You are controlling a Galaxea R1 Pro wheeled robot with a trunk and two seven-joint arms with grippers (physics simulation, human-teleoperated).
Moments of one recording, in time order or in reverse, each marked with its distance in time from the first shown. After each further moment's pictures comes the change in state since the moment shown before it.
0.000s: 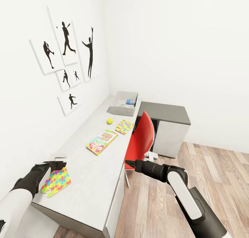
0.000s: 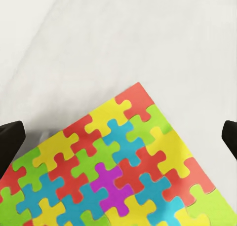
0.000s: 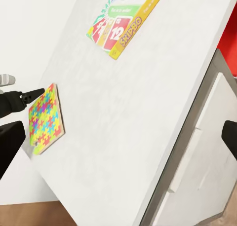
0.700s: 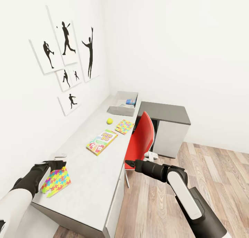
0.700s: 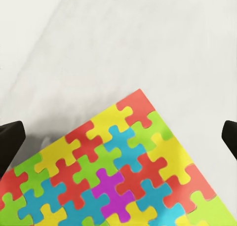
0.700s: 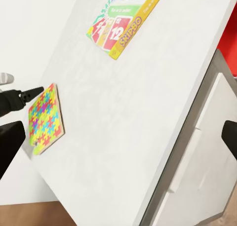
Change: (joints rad) left arm 0.000 0.001 0.003 -0.007 0.001 -0.007 0.000; right arm 0.000 0.000 0.000 0.000 0.000 0.000 0.000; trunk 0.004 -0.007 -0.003
